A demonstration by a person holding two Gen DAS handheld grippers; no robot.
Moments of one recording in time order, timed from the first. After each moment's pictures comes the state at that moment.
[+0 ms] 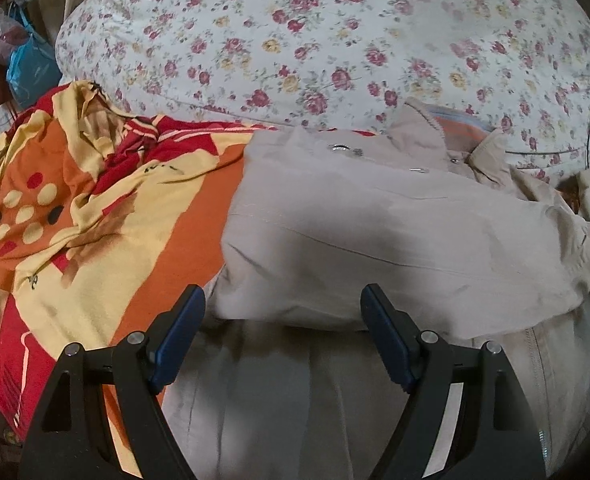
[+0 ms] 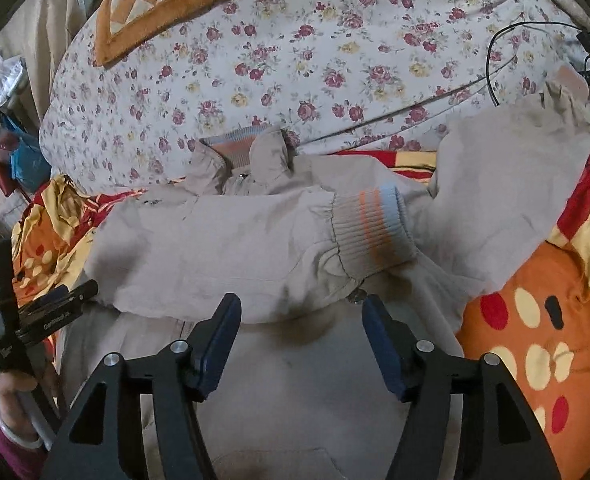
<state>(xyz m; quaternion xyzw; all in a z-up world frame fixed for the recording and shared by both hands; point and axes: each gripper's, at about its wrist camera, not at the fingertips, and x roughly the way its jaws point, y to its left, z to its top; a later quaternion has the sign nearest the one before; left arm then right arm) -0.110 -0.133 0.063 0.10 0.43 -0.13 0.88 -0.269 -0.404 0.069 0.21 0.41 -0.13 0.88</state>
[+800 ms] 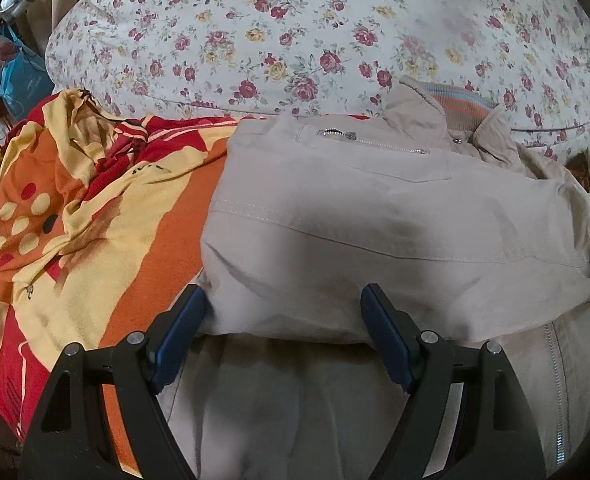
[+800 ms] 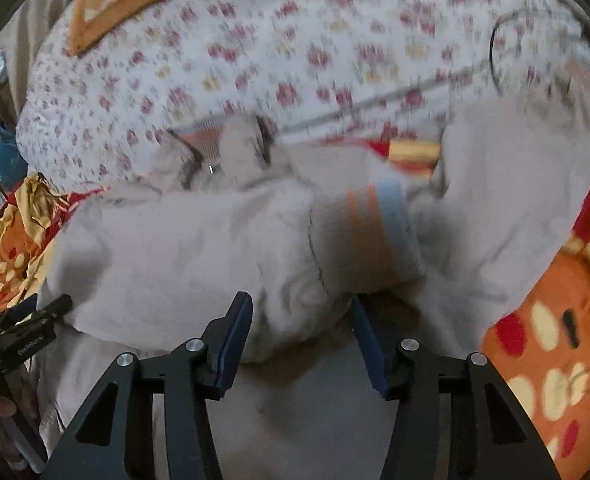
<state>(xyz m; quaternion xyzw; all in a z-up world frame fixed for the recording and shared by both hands) -0.107 -0.147 0.047 0.14 0.44 -0.13 0.88 -0.251 -0.413 0.043 0.19 0.41 -0.16 0.88</state>
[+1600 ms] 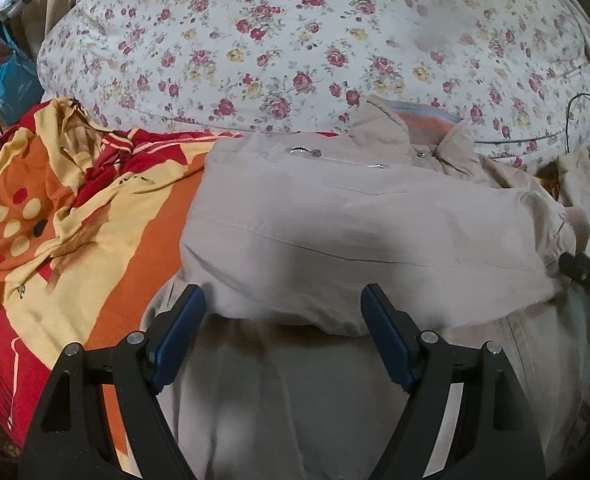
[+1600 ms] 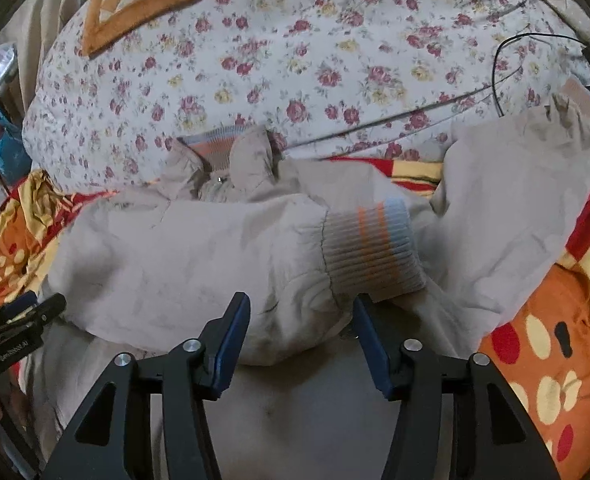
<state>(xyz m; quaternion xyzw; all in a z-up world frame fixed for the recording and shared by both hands) -0.129 -0.154 0.065 0.12 0.42 -0.17 0.88 -0.249 -0.406 0.042 0.18 0.41 -0.16 0.88</state>
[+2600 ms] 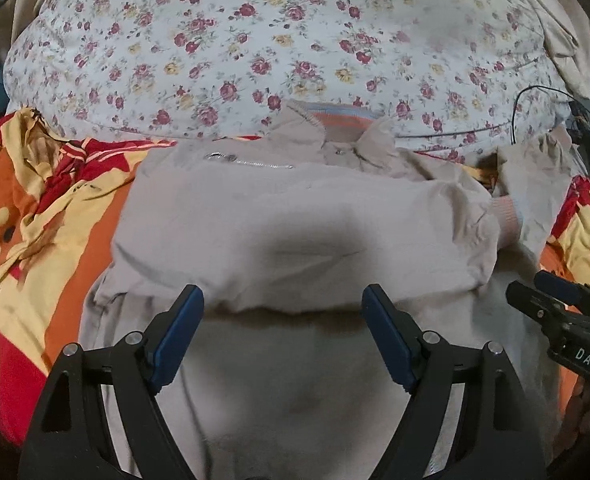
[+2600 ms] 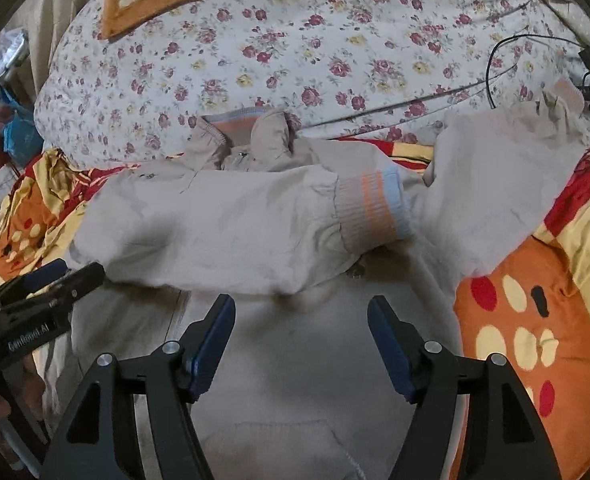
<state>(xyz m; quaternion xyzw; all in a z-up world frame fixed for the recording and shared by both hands) -0.164 -0.195 0.093 0.09 0.44 -0.23 0.86 -0.280 -0.385 0.072 0.18 0.44 -0.14 0.87</state>
